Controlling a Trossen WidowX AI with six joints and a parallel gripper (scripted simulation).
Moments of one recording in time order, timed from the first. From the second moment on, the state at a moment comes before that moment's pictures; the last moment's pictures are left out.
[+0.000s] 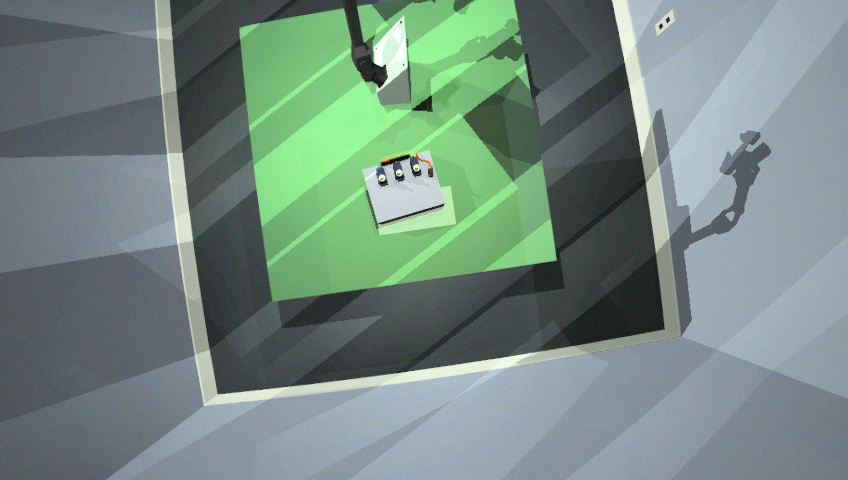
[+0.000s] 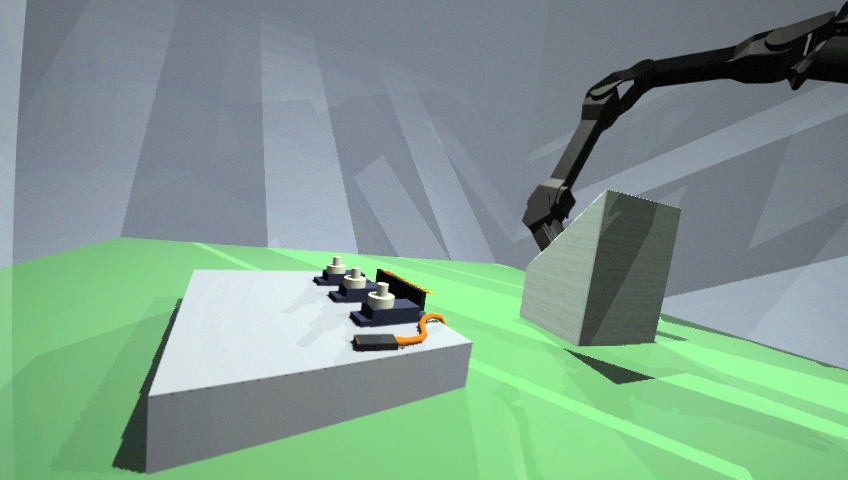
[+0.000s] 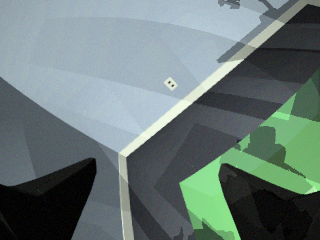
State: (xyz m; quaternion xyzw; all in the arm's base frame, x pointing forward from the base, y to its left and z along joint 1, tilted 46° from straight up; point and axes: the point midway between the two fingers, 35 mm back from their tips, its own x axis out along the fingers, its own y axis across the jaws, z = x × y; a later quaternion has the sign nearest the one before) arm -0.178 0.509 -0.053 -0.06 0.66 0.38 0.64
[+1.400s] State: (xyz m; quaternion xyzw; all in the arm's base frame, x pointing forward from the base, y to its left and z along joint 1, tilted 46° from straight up) arm 0.109 0.506 0.103 0.09 0.52 0.41 0.74
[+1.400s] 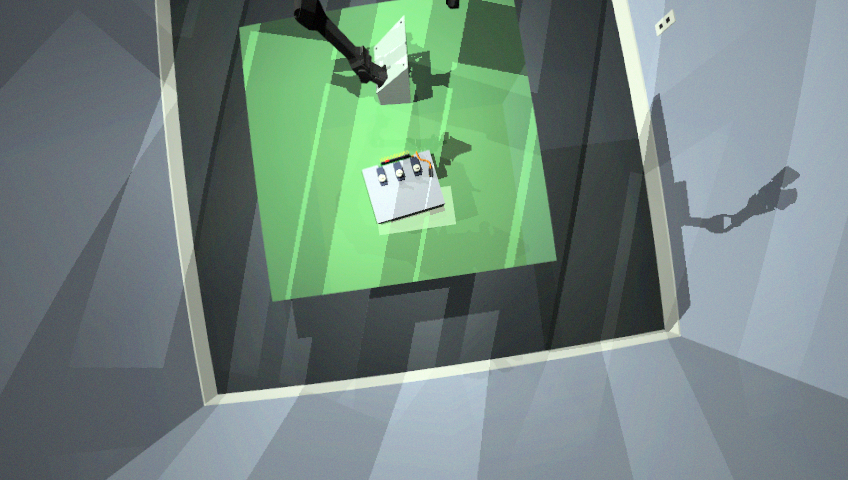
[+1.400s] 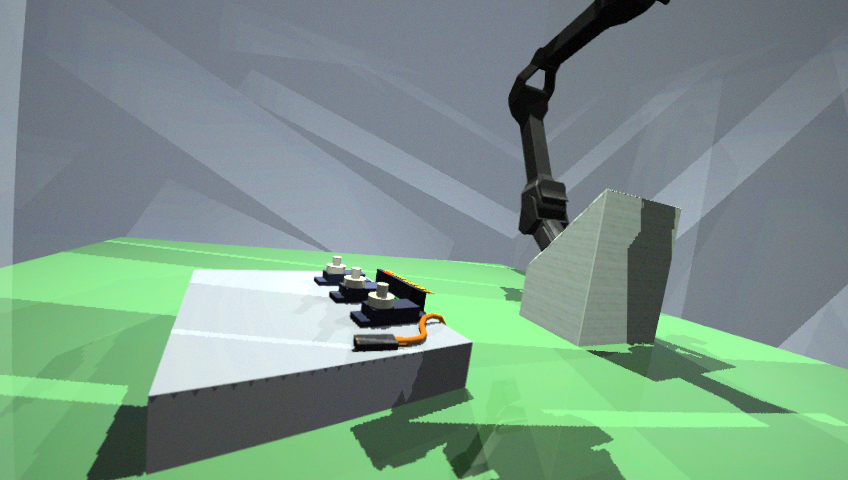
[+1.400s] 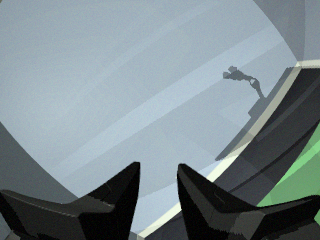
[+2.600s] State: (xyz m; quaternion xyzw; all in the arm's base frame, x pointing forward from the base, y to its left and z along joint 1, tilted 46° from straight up) arm 0.333 0.281 0.243 0.14 0.25 0.29 0.91
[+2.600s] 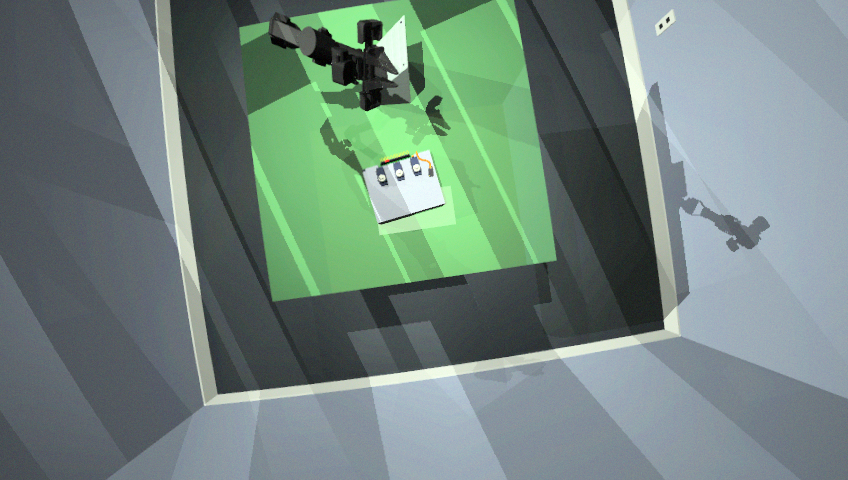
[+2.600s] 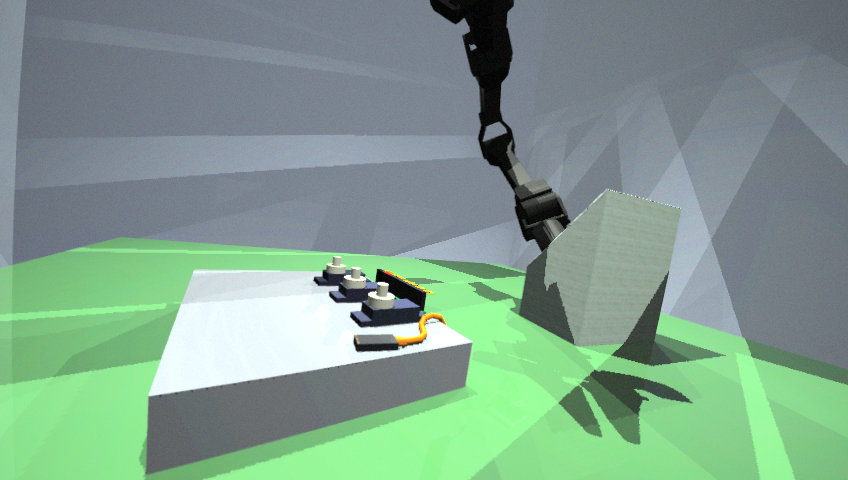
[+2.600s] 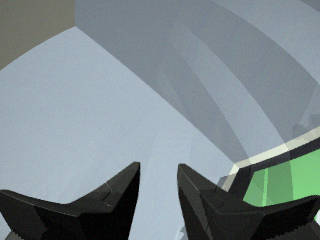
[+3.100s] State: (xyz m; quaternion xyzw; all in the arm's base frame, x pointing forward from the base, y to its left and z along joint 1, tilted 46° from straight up) arm 0.355 0.154 0.286 0.10 0.12 0.19 0.97
